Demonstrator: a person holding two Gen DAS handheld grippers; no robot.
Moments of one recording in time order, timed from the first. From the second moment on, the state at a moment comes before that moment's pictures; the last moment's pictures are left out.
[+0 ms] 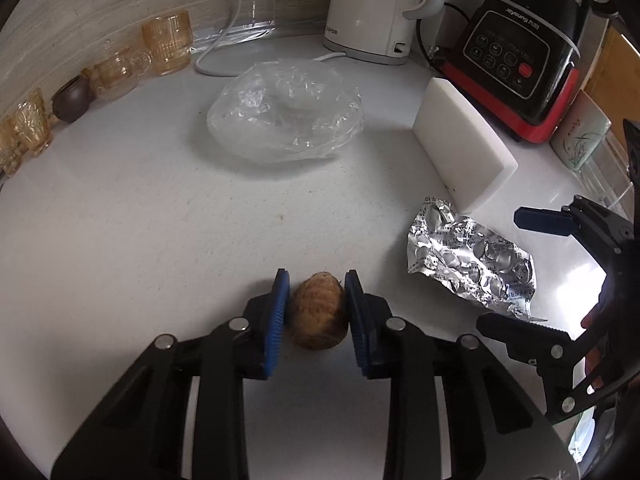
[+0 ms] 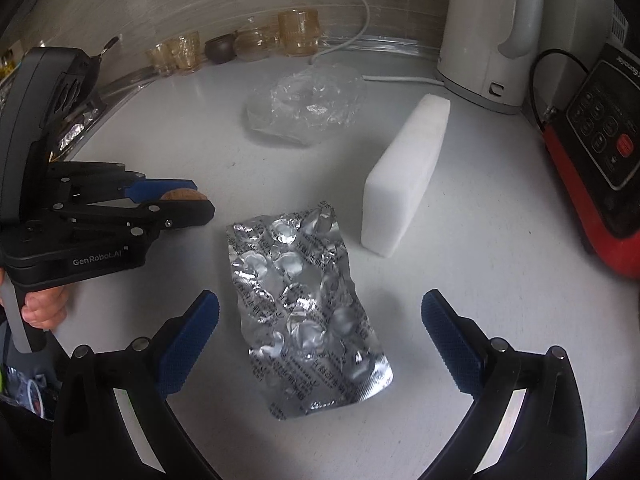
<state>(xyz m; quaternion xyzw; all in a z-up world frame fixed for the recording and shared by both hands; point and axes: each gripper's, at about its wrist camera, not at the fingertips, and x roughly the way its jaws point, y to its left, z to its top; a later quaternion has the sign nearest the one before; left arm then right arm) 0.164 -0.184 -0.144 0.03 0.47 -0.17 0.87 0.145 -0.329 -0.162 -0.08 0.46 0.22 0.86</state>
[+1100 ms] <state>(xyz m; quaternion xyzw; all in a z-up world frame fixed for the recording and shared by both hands) -0.012 -0.090 -0.090 0.00 0.47 -0.18 0.86 -0.001 -0.267 -0.101 -0.03 0.44 0.22 0.87</state>
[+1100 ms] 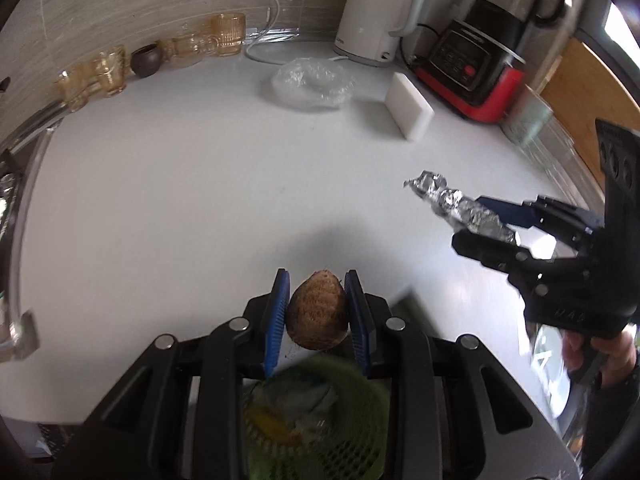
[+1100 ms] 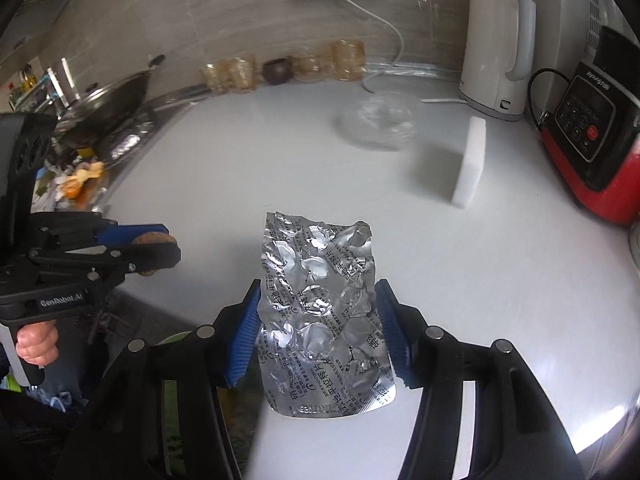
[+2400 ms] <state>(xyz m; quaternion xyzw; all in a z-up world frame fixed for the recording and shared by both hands) -0.137 0.006 -0.105 0.04 0.51 -0.19 0.84 -0.147 -0.159 -0.116 -0.01 0.47 0.09 0.88</state>
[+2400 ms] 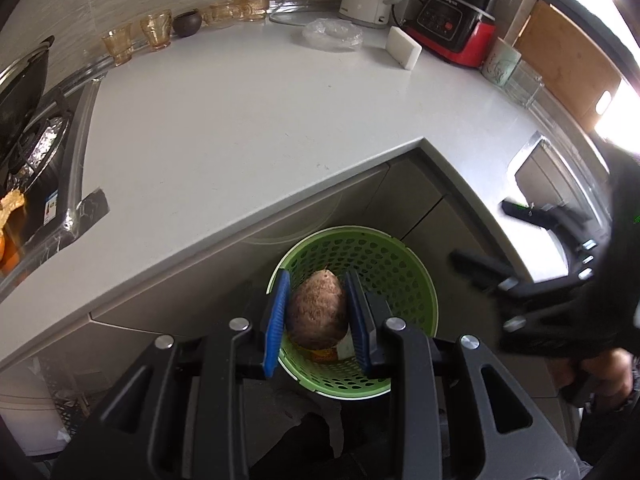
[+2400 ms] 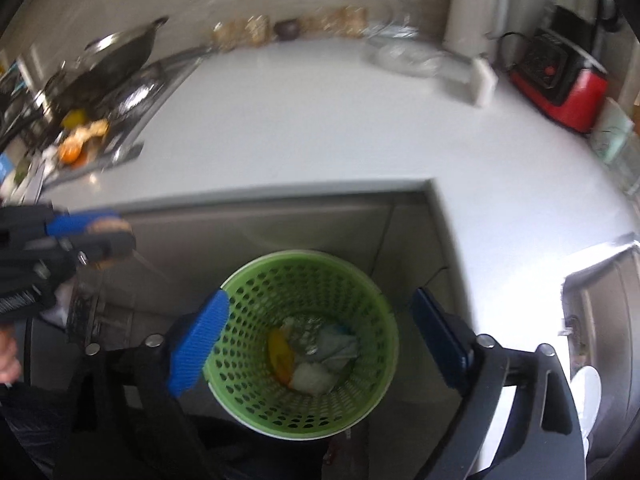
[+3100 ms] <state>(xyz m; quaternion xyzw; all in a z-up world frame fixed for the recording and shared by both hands) -0.132 -0.037 -0.114 0.06 0.53 -0.20 0.82 -0.139 -0.208 -0.071 0.02 0.47 0.03 0.88</state>
